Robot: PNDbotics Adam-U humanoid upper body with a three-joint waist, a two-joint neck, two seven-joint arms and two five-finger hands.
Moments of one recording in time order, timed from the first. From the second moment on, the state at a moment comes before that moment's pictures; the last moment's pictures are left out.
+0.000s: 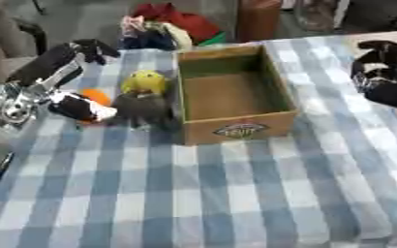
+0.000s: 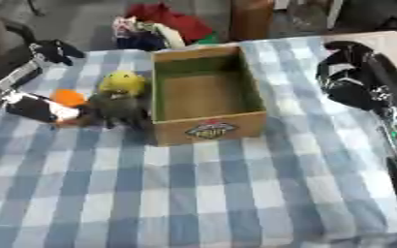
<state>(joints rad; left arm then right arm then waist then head) -0.49 0.63 -0.22 -1.66 -0.55 0.00 -0.28 -0.55 -0.42 -0.01 -1.34 0.14 -0.10 0.17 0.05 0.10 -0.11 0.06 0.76</state>
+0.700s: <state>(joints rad) -0.56 0.61 -0.25 -1.55 -0.59 -0.03 -0.27 -0.55 -0.41 -0.01 -1.34 0.14 -0.10 0.17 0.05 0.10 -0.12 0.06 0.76</state>
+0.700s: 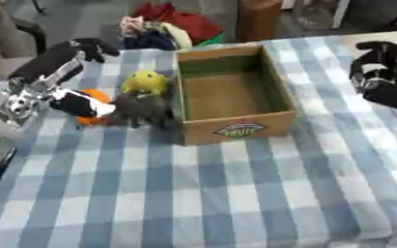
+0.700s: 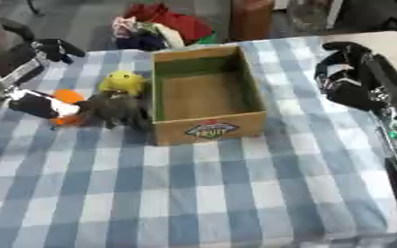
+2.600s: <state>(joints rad) -0.71 0.47 -0.34 -1.17 -0.80 -0.23 -0.48 -0.55 -0.40 -0.02 -1.33 0.16 -0.07 0.09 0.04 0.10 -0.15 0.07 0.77</state>
